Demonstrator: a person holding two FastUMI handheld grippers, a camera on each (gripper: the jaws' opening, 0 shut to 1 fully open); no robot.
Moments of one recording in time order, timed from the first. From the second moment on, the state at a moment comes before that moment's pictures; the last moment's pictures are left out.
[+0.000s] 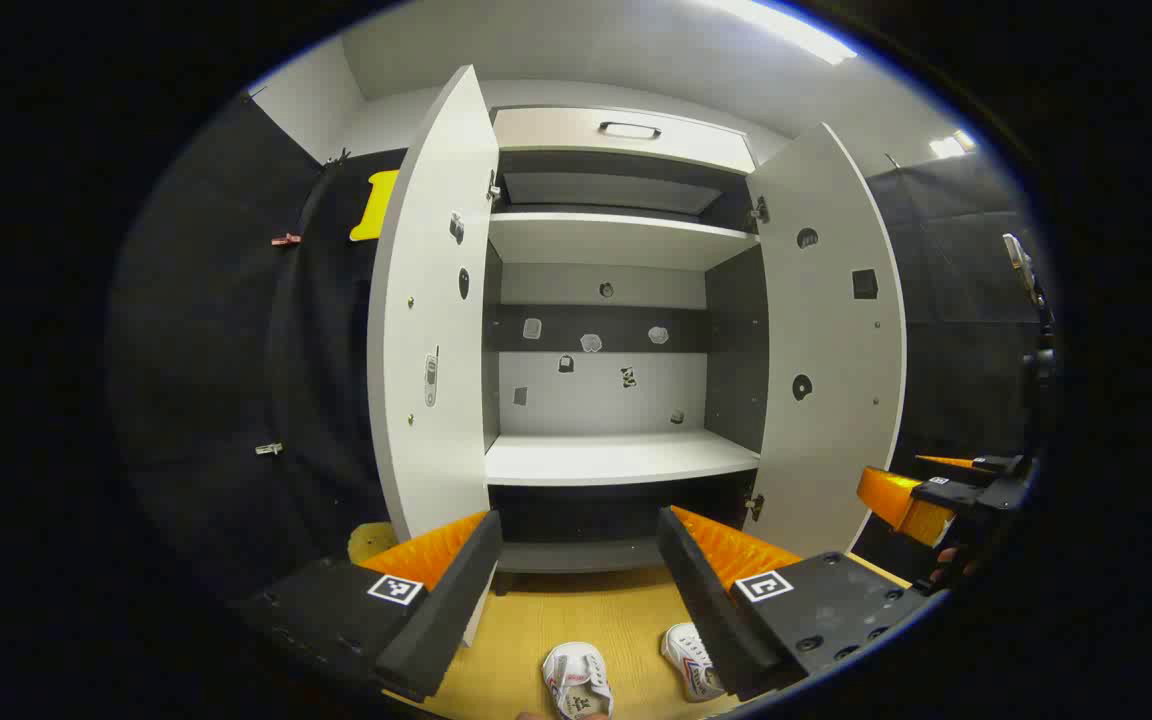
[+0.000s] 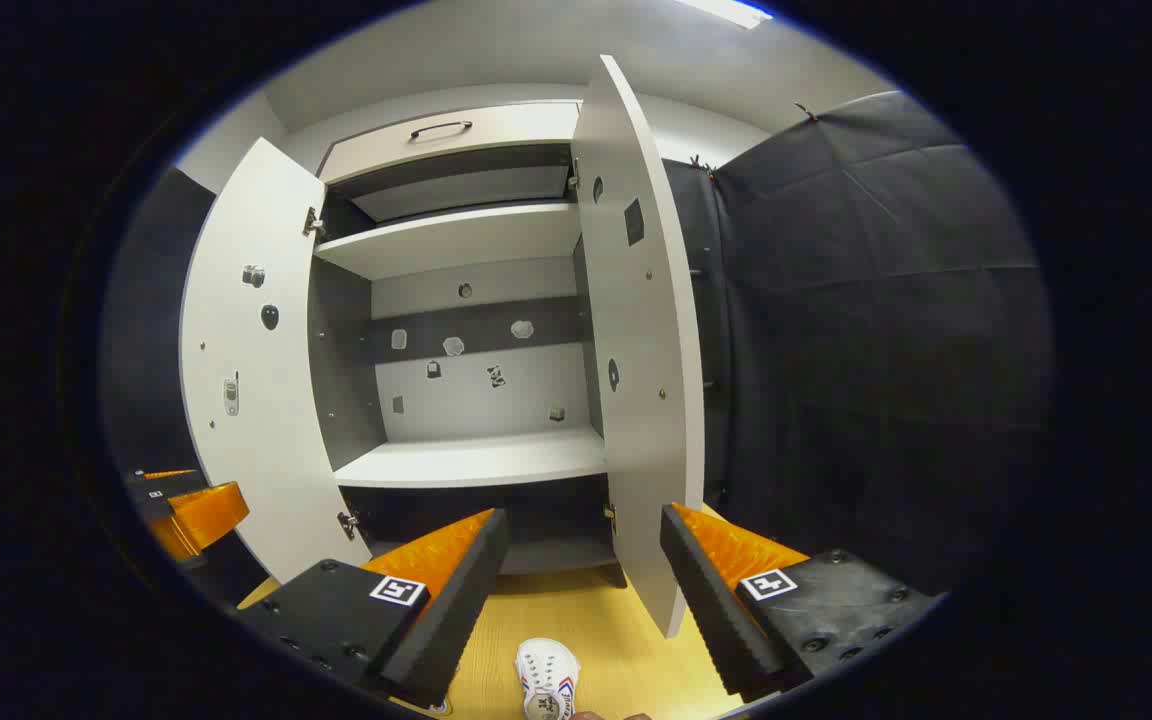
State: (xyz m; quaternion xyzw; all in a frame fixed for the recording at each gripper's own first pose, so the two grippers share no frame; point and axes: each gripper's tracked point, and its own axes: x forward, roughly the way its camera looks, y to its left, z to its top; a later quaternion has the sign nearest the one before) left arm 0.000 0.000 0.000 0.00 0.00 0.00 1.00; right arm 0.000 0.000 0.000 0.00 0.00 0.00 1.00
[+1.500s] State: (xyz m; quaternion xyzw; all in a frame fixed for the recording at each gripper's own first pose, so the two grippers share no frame) left arm -0.030 0.041 -0.038 0.01 0.01 -0.06 1.00; right arm -0.036 0.054 -0.061 -0.04 0.08 0.01 1.00
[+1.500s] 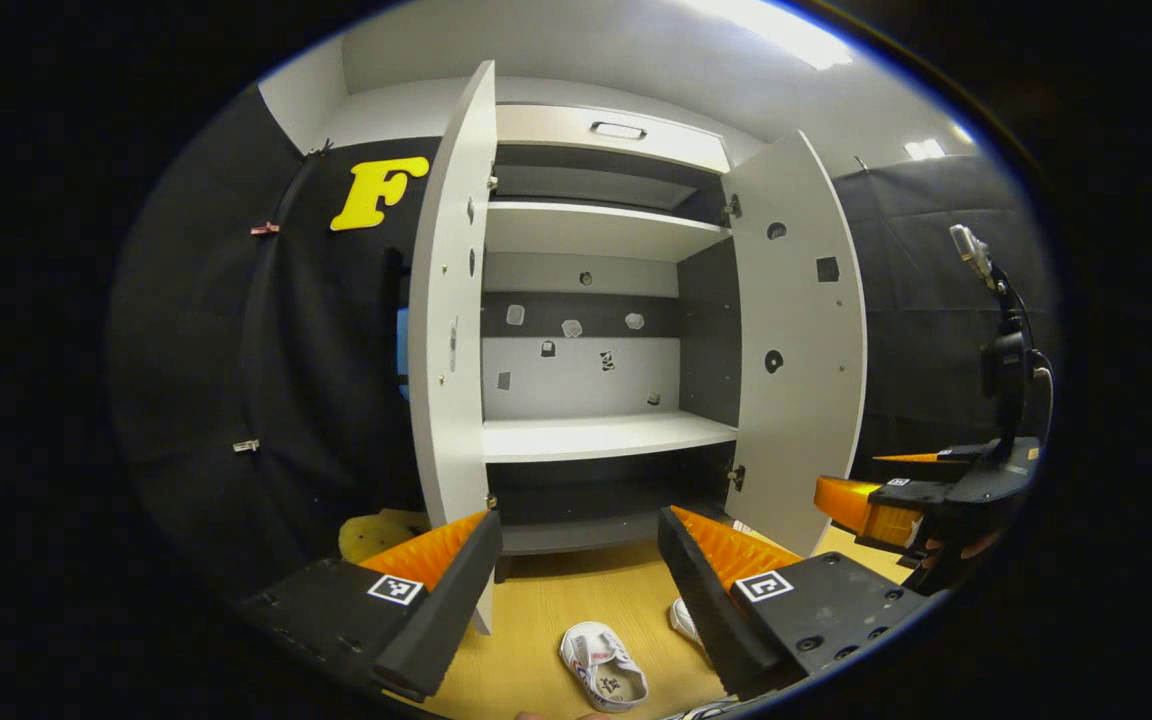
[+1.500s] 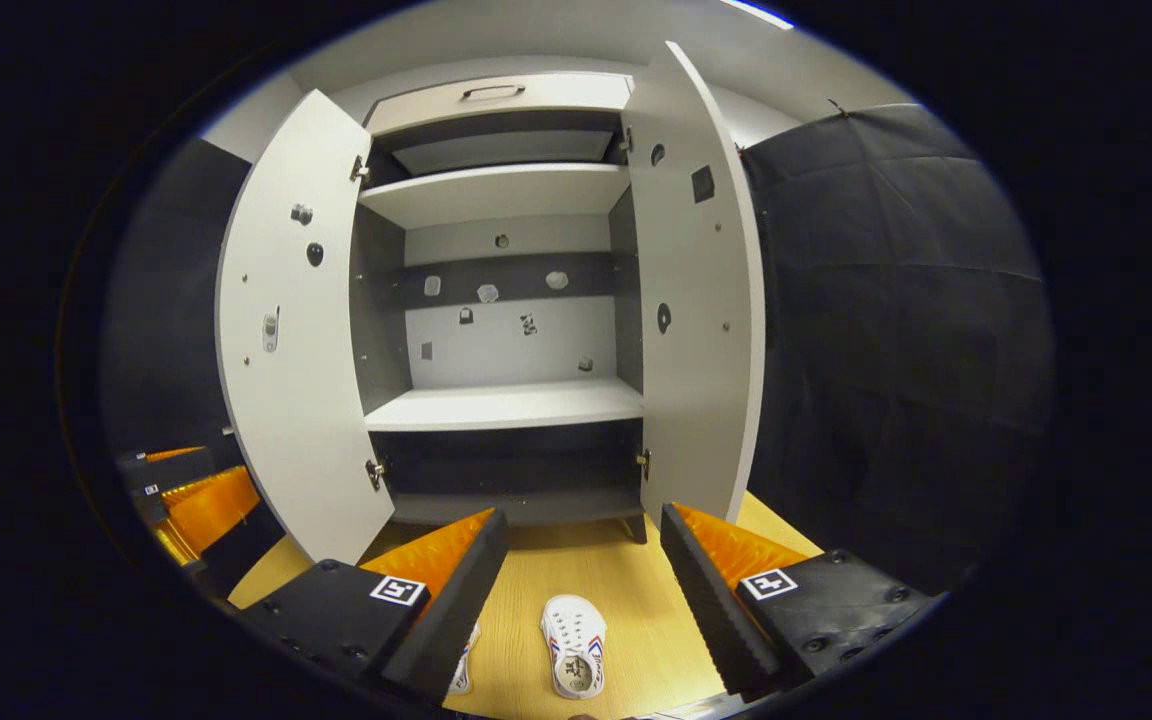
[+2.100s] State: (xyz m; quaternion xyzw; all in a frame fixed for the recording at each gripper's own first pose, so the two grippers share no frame) left arm -0.013 0.057 -0.082 0.02 0.07 -0.05 1.00; right arm -0.025 0.066 -0.201 -0.02 0.30 0.04 0.95
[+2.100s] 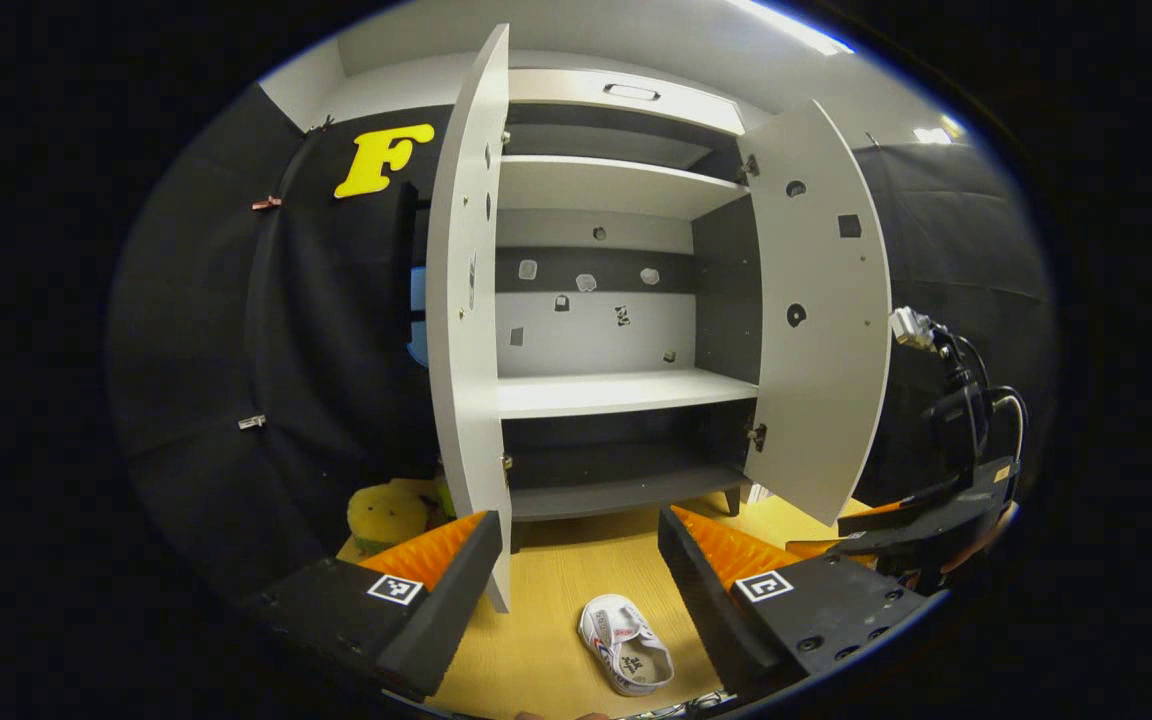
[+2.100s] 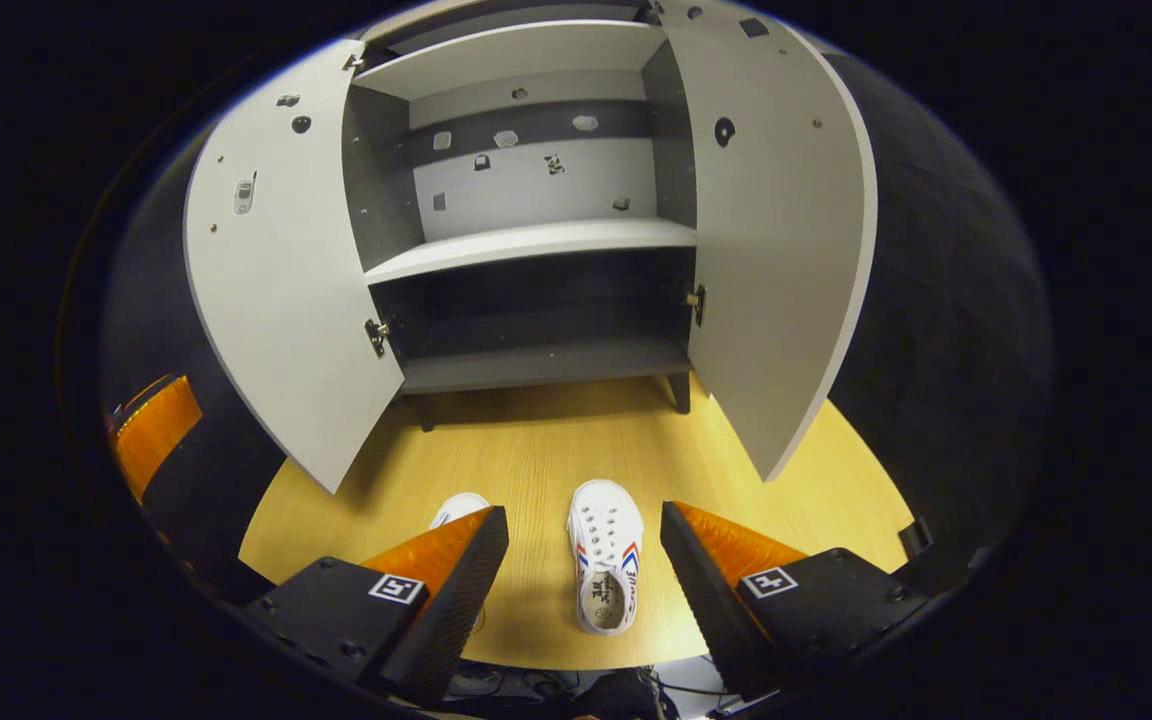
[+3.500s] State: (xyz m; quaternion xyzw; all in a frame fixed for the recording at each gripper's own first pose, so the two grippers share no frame) left arm -0.036 0.070 -0.164 0.02 0.18 -0.01 0.98; right arm 0.002 0.071 -0.412 0.01 0.35 0.02 0.93
